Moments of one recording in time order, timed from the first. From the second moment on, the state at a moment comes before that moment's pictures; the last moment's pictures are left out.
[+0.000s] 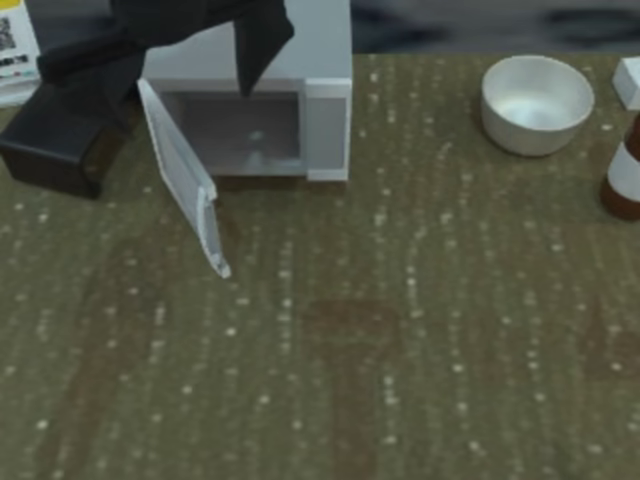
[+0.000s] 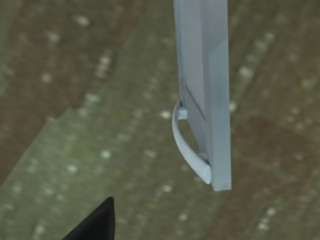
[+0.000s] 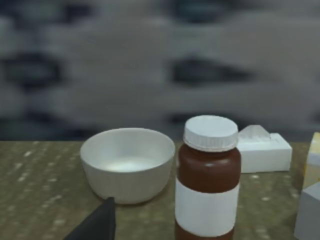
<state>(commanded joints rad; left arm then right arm) -0.46 2.11 2.30 -1.67 -0.02 -0.87 0.00 0.00 0.00 0.00 0.00 0.00</state>
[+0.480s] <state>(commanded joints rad) -0.48 2.16 2.42 -1.77 -0.08 -0.99 0.00 0.00 0.00 0.00 0.00 0.00</state>
